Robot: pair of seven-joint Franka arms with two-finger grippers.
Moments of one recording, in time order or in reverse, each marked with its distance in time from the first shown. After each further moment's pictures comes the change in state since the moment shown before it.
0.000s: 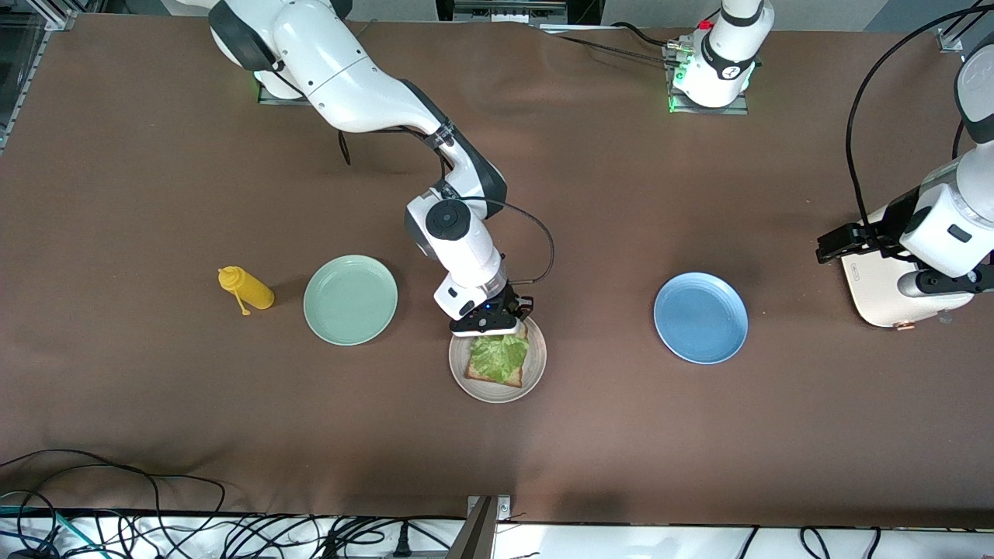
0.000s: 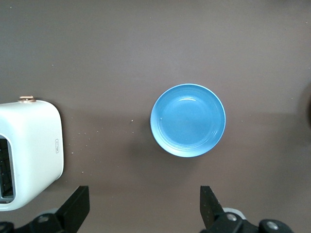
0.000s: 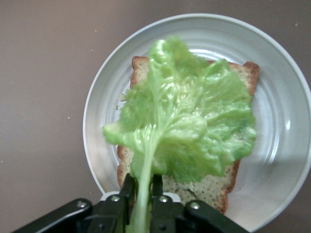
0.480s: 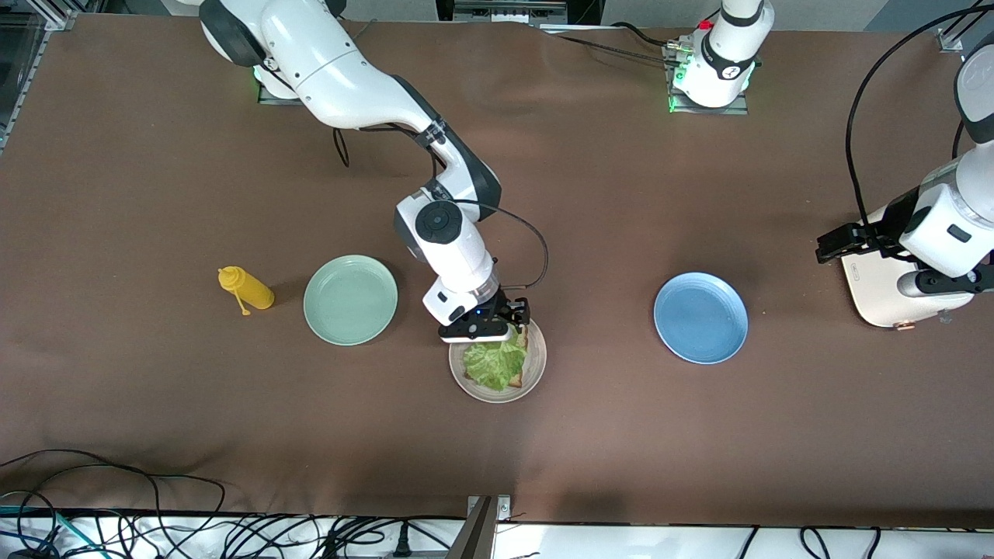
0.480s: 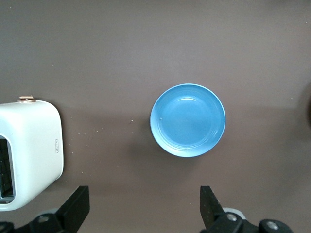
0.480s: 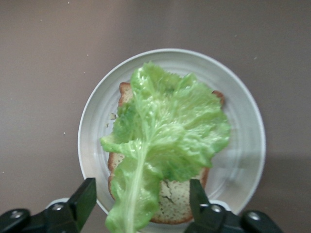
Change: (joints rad) left arm 0.000 0.000 -0.001 0.000 0.000 0.000 0.000; right arm -0.031 -0.054 -0.012 0.011 -0.003 -0.109 -0.029
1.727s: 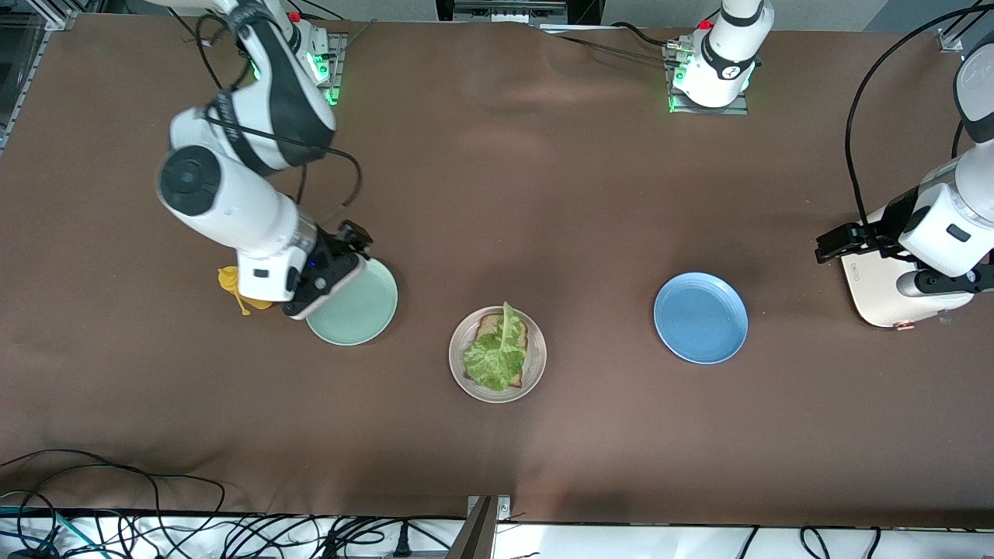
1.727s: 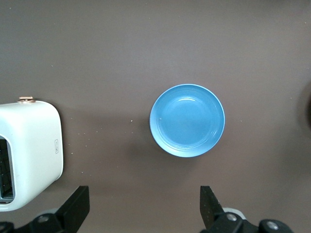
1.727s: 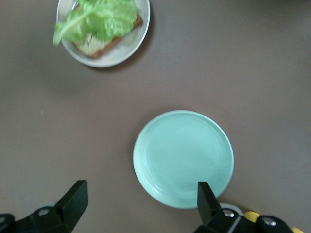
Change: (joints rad) left arm -0.001 0.000 -0.001 0.002 0.000 0.000 0.000; right arm -0.331 -0.651 -0.001 -0.486 0.122 -0.508 -1.157
